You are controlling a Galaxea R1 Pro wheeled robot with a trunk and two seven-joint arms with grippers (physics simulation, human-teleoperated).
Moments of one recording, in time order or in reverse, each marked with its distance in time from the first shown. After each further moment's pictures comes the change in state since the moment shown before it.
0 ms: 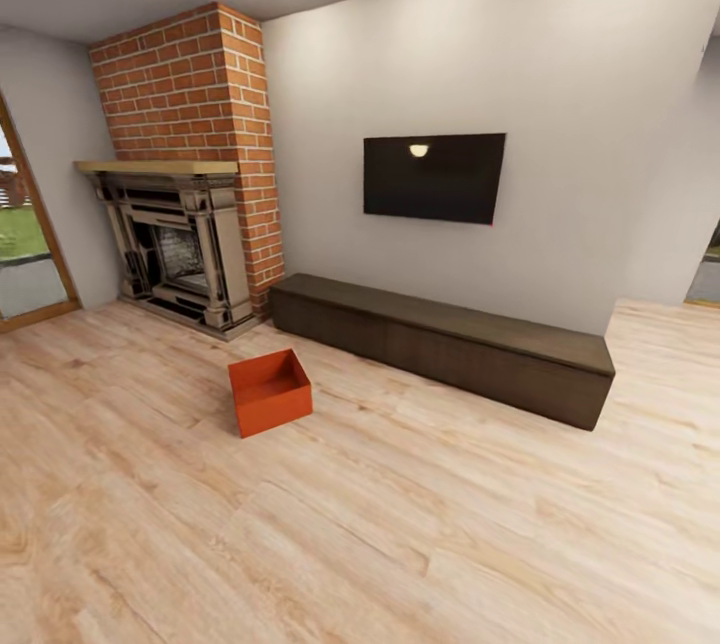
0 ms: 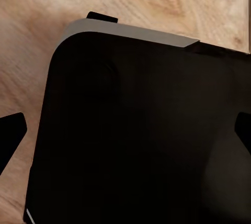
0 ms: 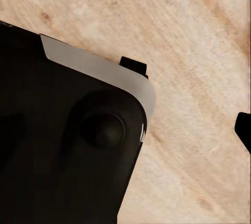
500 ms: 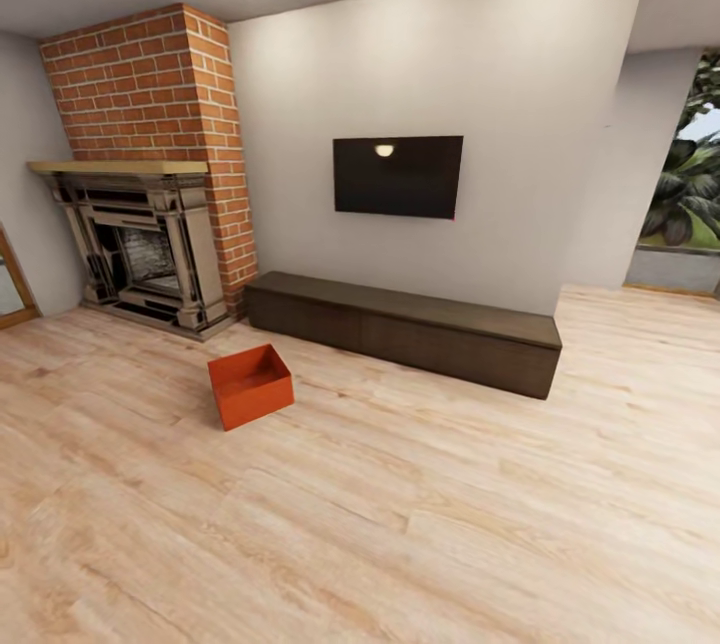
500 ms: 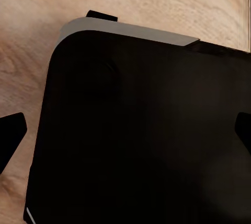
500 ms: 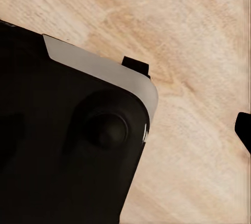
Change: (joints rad) left arm 0.000 0.000 0.000 0.000 0.000 0.004 0.000; right arm 0.000 0.003 0.000 0.000 0.000 0.002 0.002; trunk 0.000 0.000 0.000
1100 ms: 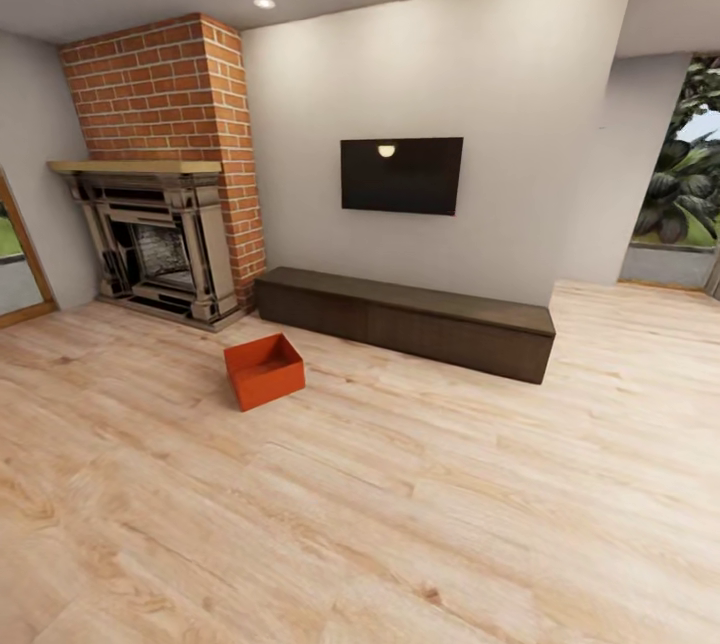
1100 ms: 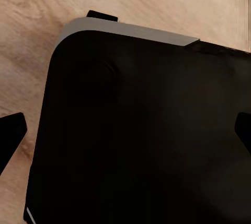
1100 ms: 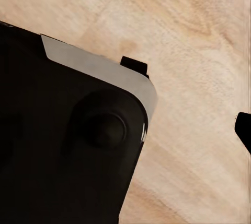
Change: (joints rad) left arm 0.000 0.000 0.000 0.000 0.000 0.000 0.000; right arm 0.000 -0.003 -0.002 0.000 -0.004 0.000 0.000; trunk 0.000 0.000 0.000
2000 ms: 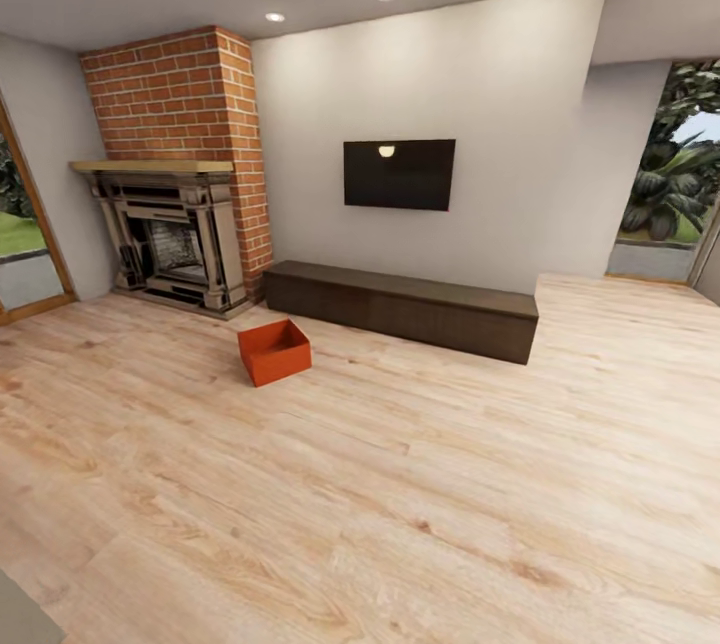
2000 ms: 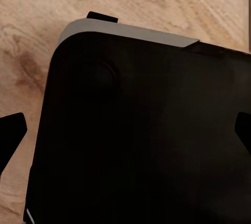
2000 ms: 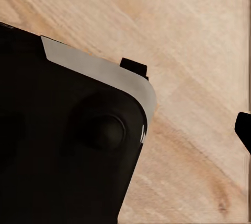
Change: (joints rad) left arm 0.000 0.000 0.000 -0.001 0.000 -0.002 0.000; right arm 0.000 -0.001 0.002 0.000 0.003 -0.007 0.000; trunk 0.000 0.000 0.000
